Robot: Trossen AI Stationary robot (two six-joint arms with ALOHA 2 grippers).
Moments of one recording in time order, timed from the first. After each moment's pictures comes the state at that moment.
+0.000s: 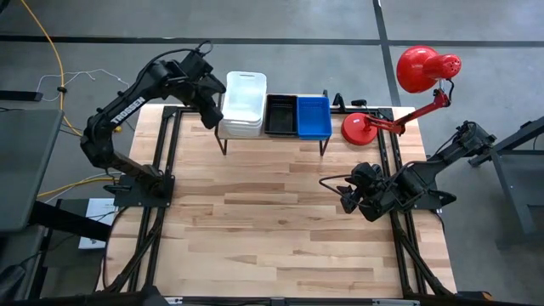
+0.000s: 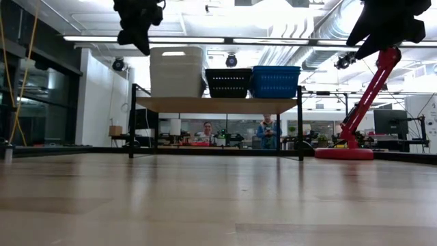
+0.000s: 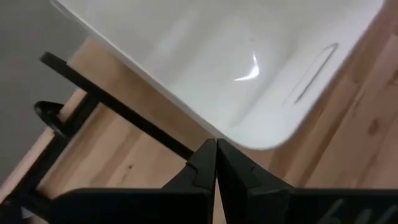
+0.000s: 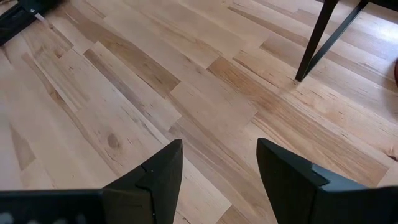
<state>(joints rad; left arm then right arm) 0.85 1.44 1.64 -1.33 0.14 0.10 0.56 1.07 0.93 -1.01 0.69 1.28</state>
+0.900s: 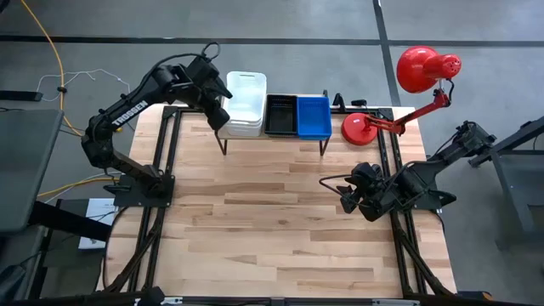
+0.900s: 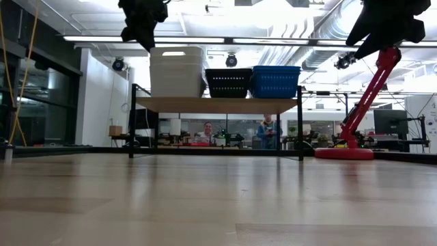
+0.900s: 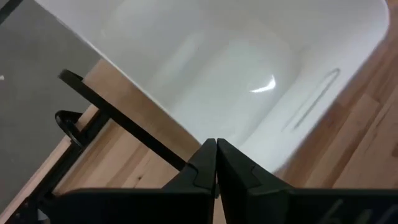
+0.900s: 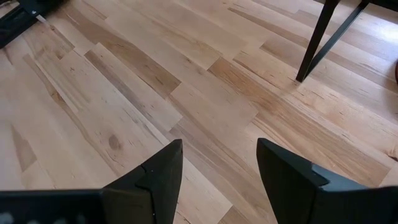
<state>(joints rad) 0.77 1.44 1.64 -1.27 0.01 0.01 0.56 1.07 0.93 -1.00 0.69 1.28</state>
